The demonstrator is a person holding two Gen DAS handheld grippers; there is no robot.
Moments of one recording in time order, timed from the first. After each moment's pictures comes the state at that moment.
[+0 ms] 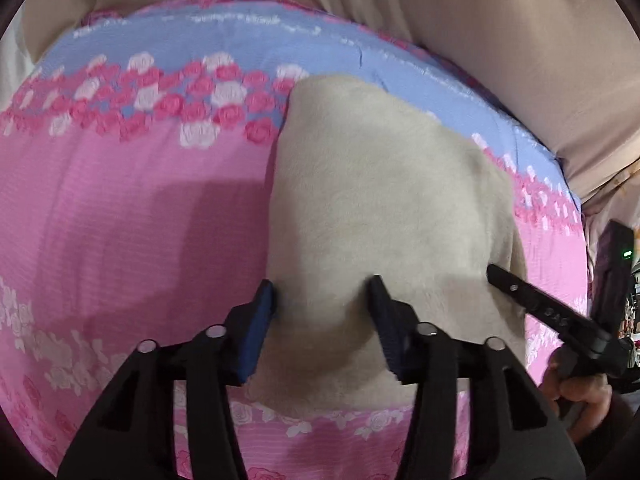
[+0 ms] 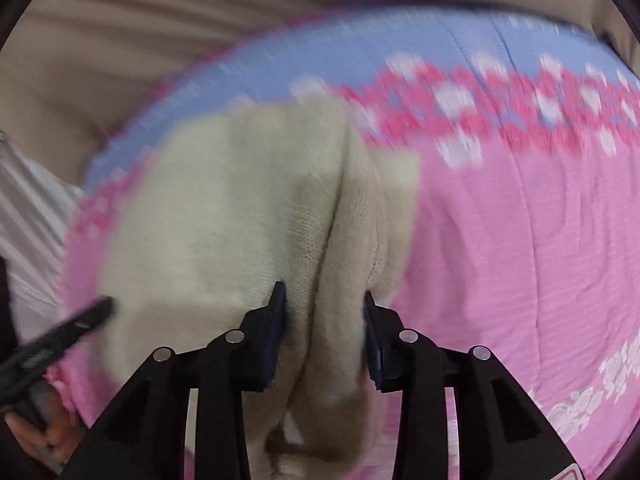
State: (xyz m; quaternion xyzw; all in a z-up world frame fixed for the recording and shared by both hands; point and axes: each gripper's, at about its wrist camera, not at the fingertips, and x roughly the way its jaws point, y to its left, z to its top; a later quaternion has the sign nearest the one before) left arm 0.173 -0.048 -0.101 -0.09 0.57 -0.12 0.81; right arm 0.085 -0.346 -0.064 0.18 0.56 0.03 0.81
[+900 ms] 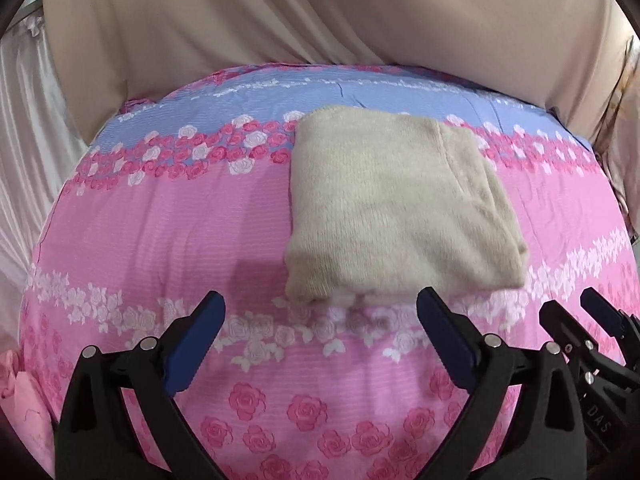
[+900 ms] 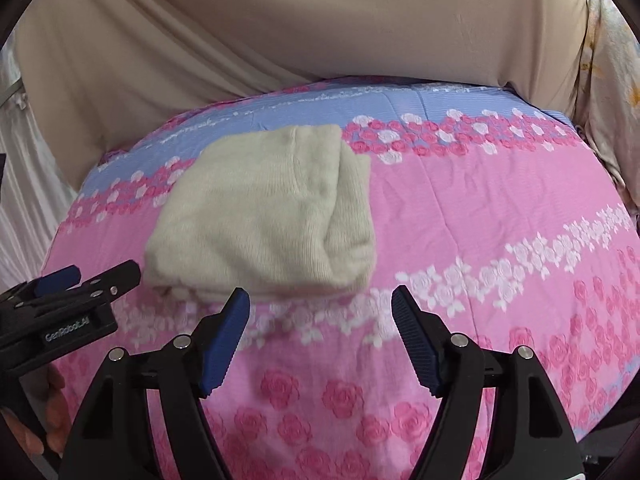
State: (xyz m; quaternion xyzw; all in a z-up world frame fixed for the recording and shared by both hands) left arm 0.058 -0.066 -0.042 0.06 0.48 -0.09 0.87; right arm -0.085 -0.270 0.031 0.08 0.46 -0.06 0.88
